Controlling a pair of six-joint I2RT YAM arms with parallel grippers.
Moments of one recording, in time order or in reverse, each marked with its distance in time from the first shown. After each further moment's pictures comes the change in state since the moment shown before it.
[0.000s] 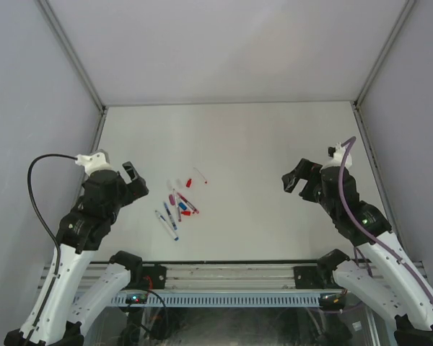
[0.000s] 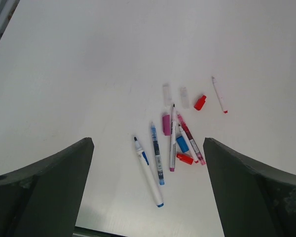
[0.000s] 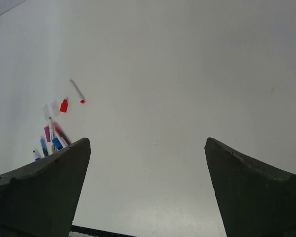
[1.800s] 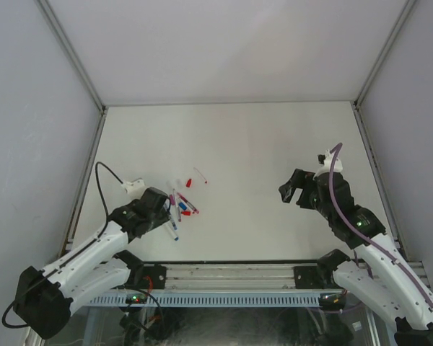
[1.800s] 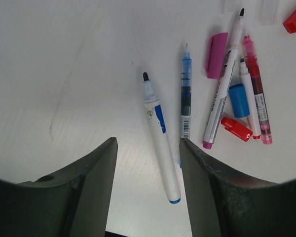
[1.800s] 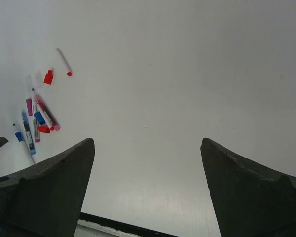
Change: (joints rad) left arm -0.243 0.204 -0.427 0.156 -0.069 -0.400; right arm -0.001 -0.034 -0.100 0.019 -0.077 -0.069
